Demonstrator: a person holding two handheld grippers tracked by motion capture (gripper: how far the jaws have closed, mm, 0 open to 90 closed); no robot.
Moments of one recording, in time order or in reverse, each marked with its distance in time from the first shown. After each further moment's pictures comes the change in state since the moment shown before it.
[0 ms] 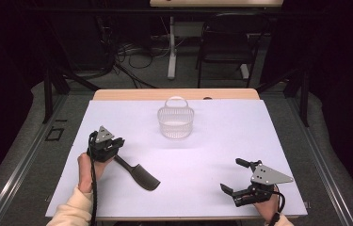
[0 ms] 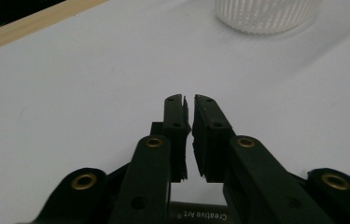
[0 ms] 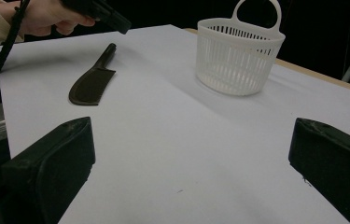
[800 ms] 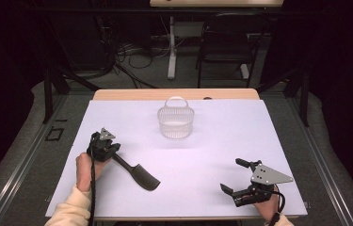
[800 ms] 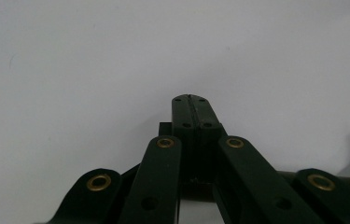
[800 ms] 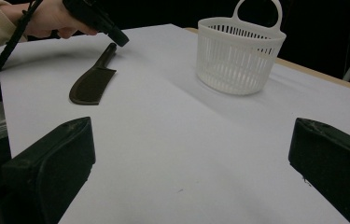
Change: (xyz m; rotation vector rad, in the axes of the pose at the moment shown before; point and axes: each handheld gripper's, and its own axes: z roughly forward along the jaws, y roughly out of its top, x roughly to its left) left arm 0.011 -0.010 0.016 0.178 0.008 -0.009; right arm 0.000 0.000 0.000 0.006 0.002 0.005
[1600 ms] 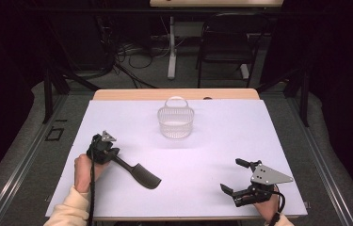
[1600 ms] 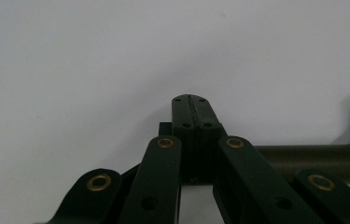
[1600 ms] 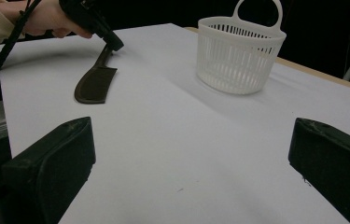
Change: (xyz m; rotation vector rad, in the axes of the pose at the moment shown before) left arm -0.004 -0.004 -0.001 0.084 -0.011 0.020; right arm 0.000 0.000 0.000 0.002 0.000 -0.001
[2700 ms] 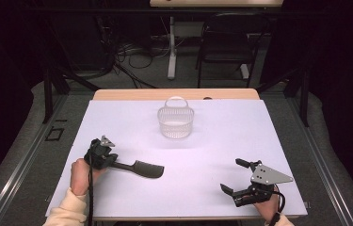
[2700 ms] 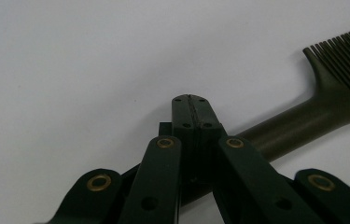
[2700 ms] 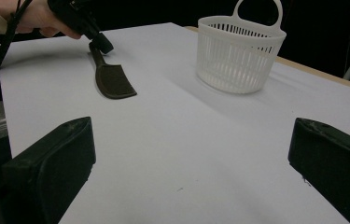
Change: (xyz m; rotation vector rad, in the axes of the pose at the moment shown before) left arm -0.007 -0.011 -0.009 0.057 -0.030 0.017; right arm 0.000 0.000 0.000 0.004 0.000 0.002
